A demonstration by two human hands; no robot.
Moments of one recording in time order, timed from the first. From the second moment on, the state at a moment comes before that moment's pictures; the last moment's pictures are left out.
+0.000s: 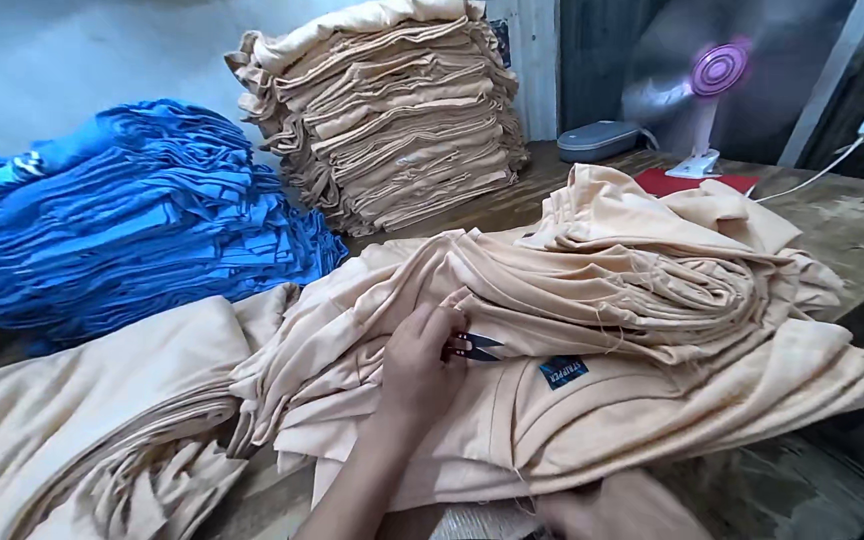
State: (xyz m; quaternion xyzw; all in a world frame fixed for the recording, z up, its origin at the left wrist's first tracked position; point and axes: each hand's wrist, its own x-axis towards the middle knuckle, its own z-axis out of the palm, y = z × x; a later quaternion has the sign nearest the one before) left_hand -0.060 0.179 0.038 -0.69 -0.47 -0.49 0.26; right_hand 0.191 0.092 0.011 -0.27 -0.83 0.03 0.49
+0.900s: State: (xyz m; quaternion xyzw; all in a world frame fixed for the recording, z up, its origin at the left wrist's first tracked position) left_hand -0.035 0.064 0.044 -0.64 -0.56 -0.48 -0.20; right_hand 0.135 0.113 -0.007 -0.30 -0.68 0.15 0.66
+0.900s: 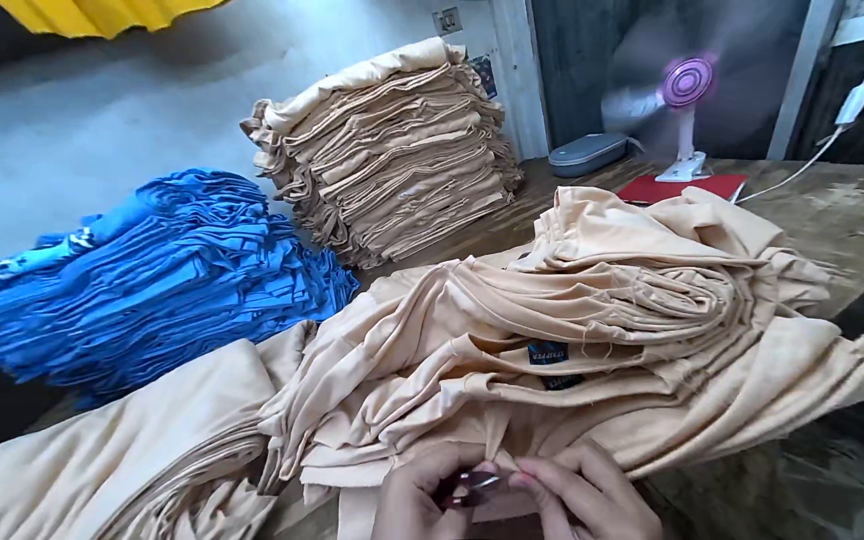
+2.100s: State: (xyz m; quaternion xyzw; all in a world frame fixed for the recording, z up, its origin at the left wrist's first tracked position) left_hand -0.075 0.108 0.046 -0.76 -0.45 -0.44 -0.18; right_hand 0.142 0.091 0.017 -0.31 -0.80 0.30 0.42
